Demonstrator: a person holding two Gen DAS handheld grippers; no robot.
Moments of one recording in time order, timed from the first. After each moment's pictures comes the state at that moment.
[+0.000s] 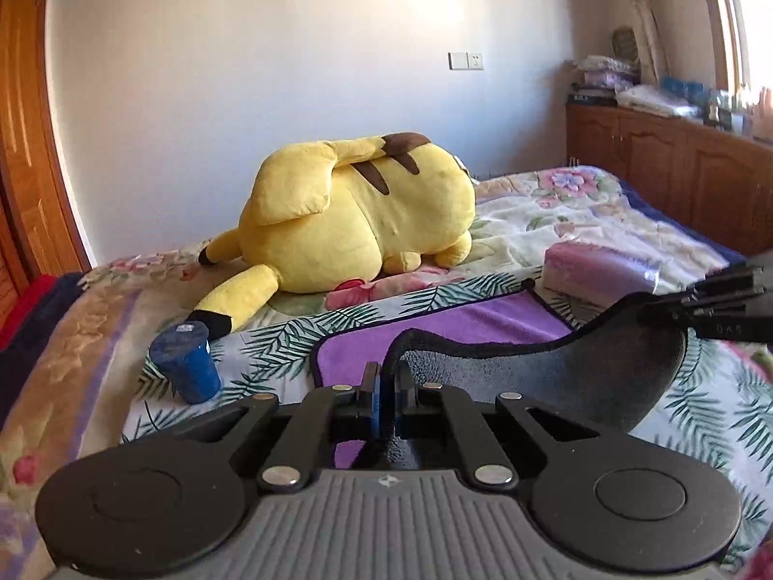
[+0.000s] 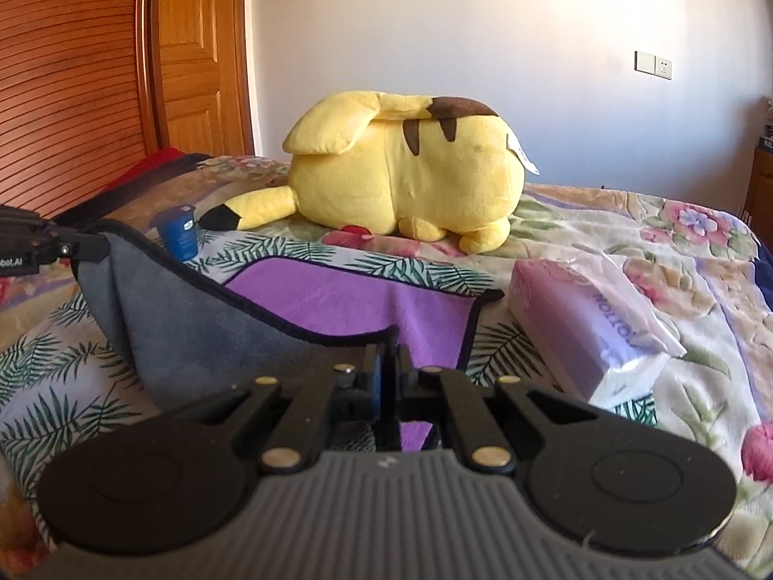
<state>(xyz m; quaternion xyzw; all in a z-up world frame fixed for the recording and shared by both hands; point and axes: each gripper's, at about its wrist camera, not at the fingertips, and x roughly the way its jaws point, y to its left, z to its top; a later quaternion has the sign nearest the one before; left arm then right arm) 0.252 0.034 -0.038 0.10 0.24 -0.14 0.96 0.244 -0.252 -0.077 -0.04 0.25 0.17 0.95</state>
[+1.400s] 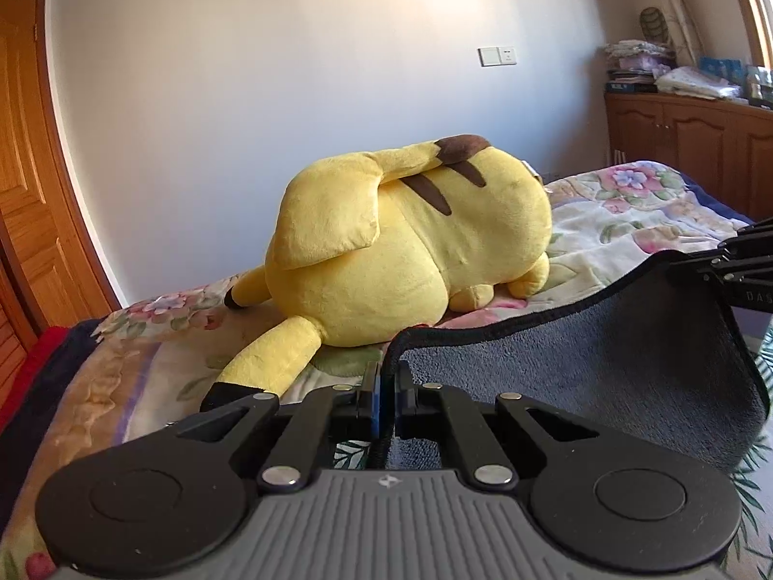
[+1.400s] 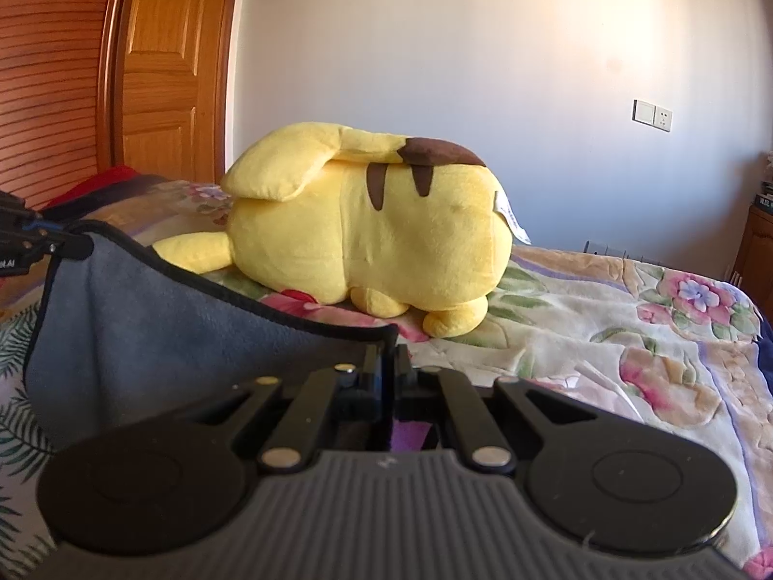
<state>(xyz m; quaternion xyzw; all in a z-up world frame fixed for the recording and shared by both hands) 0.369 0.031 -0.048 0.14 0.21 -0.09 0.96 0.347 -0.242 -0.078 -0.08 0.19 0.15 0.97</state>
